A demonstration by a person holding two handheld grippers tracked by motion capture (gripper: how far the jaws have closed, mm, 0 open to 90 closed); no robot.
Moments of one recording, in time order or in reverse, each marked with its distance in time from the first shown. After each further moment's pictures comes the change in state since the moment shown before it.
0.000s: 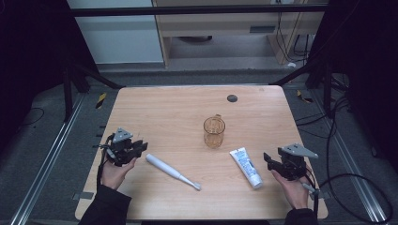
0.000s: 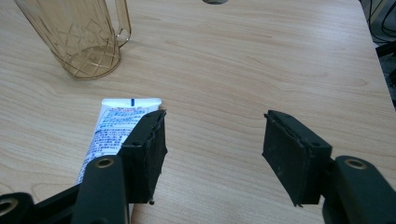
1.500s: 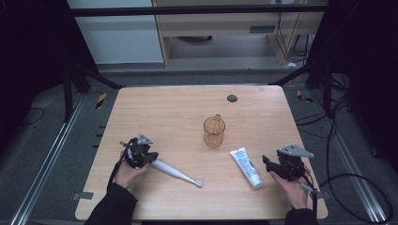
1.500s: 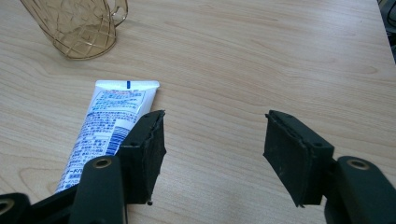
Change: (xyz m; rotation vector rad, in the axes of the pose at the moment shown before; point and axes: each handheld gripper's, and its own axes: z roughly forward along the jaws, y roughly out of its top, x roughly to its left) left arm -0.015 -0.016 0.050 0.239 -0.083 0.106; right arm 0.000 -0.006 0.007 0.051 -0.003 -0.023
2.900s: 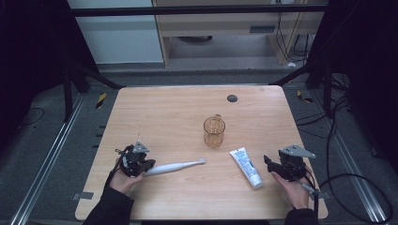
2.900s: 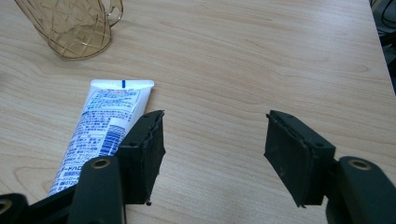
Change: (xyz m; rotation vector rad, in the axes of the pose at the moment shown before) left arm -0.011 -0.020 -0.018 0.011 -0.013 0.021; right arm -0.003 -0.001 -0.003 -0.001 -0.010 0.003
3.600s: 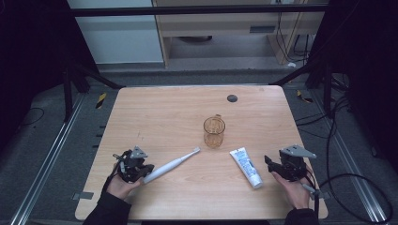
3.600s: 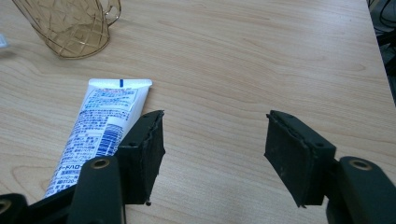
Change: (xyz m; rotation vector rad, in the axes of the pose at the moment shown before) left arm -0.007 -0.013 -0.008 0.002 -0.017 0.001; right arm -0.001 0.000 -0.001 0.003 -0.006 0.002
